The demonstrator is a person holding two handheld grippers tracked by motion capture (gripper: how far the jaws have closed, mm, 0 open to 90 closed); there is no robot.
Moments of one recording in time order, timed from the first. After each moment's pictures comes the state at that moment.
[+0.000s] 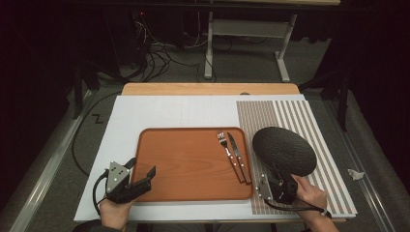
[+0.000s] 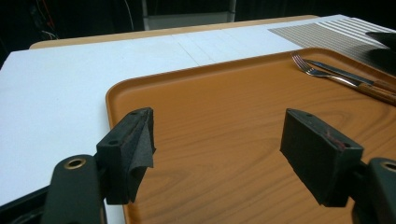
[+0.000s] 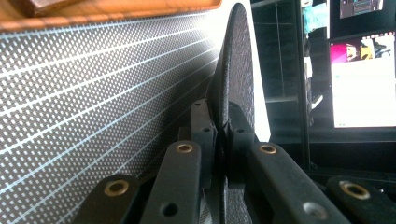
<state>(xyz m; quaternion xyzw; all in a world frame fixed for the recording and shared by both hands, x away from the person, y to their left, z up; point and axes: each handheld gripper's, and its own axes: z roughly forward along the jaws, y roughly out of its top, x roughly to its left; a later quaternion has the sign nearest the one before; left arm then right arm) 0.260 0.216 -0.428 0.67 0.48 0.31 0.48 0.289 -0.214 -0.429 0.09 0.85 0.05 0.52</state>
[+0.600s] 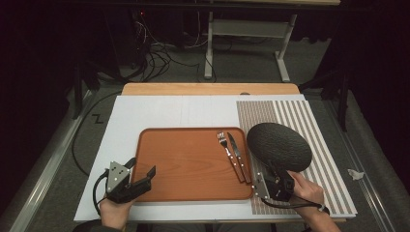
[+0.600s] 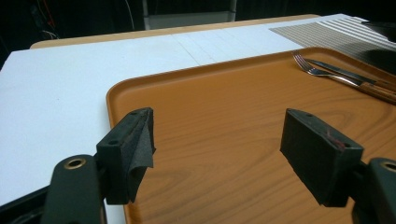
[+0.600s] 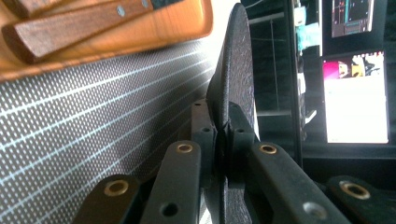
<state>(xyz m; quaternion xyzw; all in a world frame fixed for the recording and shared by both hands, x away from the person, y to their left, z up) 0.261 0.216 -0.429 0.67 0.48 0.31 0.47 0.291 -0.202 -0.418 0.07 0.84 0.06 0.53</state>
